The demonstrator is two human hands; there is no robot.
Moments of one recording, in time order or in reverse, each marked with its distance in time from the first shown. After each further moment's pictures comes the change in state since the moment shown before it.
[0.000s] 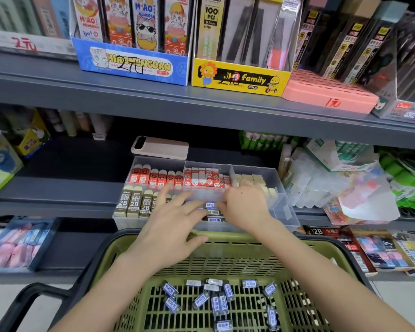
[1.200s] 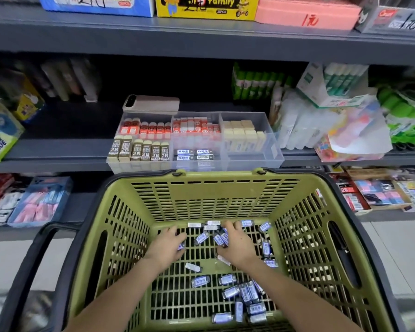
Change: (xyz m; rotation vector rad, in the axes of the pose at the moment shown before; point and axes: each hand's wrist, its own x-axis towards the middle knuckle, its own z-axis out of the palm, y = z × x) left_hand -0.114 0.034 0.163 -0.096 -0.629 -0.263; right_hand -0.146 -0.026 0.210 0.656 -0.351 0.237
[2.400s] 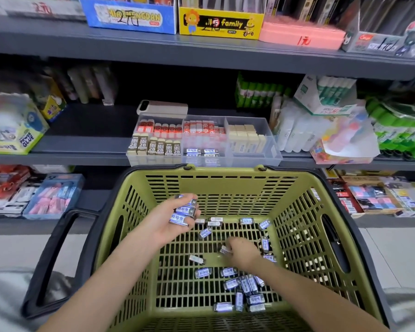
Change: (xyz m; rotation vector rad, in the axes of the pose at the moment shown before) left_hand -0.062 0.033 -0.132 -2.199 -0.099 -0.354; right_hand -0.043 -0.016 -0.024 -0.163 -0.214 -0.069
